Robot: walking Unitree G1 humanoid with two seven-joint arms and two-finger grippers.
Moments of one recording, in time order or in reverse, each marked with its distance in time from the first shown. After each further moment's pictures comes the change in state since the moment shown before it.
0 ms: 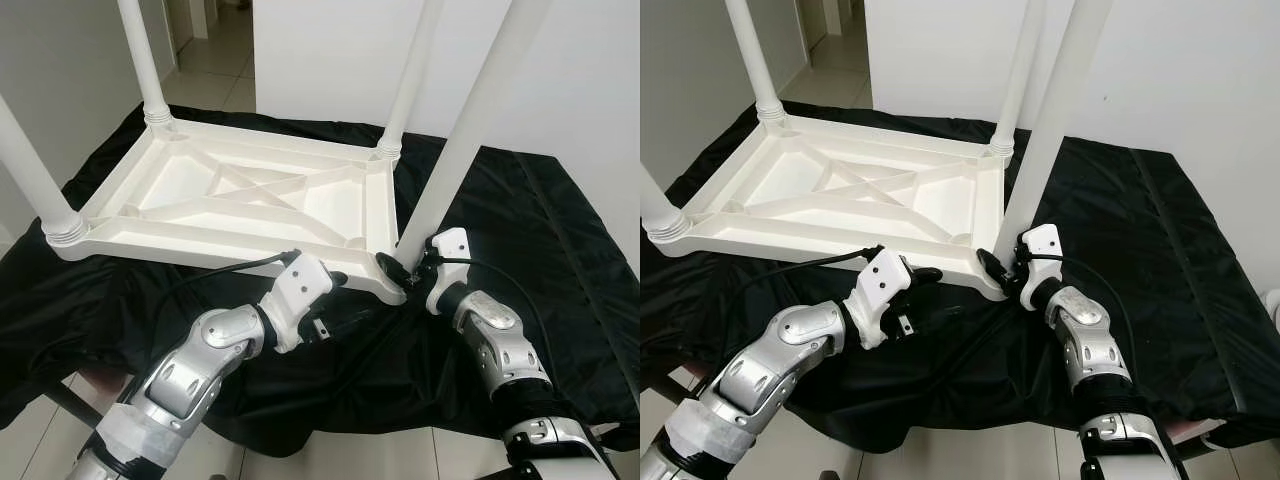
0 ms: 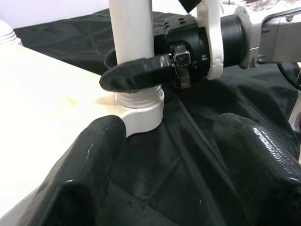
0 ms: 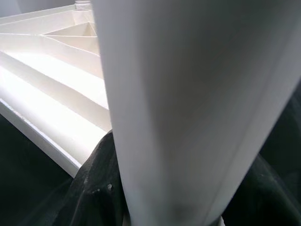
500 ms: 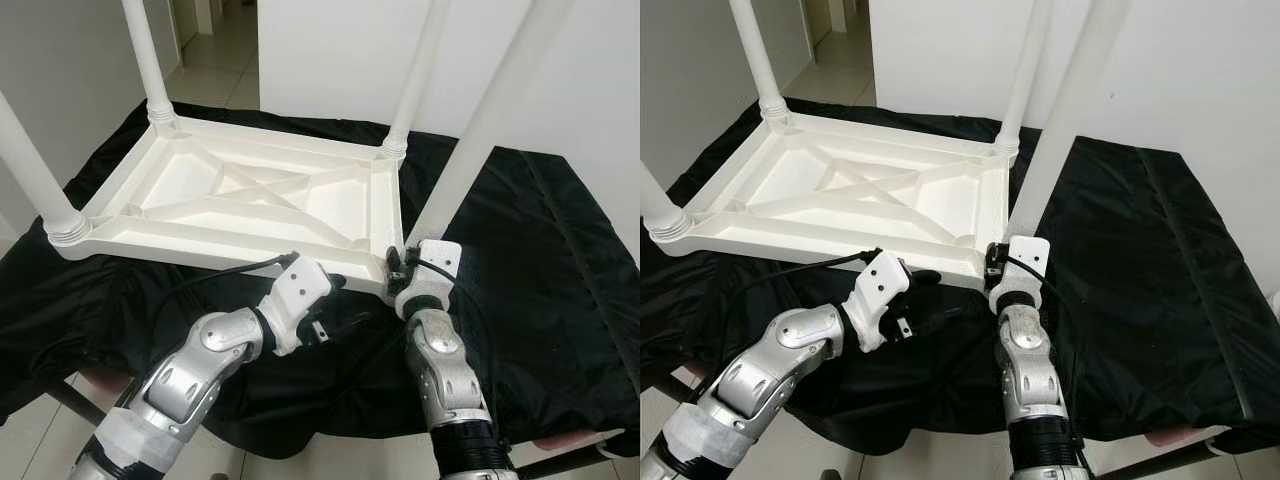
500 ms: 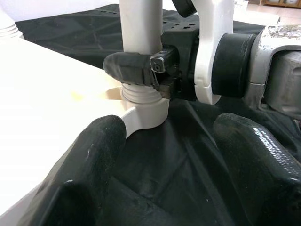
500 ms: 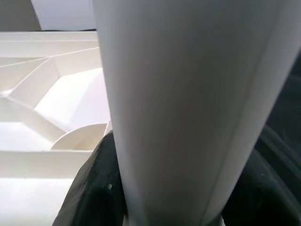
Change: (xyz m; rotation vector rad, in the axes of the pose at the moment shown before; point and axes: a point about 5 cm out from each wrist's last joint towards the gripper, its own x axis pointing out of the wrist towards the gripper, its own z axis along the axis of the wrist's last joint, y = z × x) left arm 0.000 -0.003 0.000 -0.008 -0.009 -0.003; right arm -0.002 0.049 0.006 0.154 -0.043 -0.638
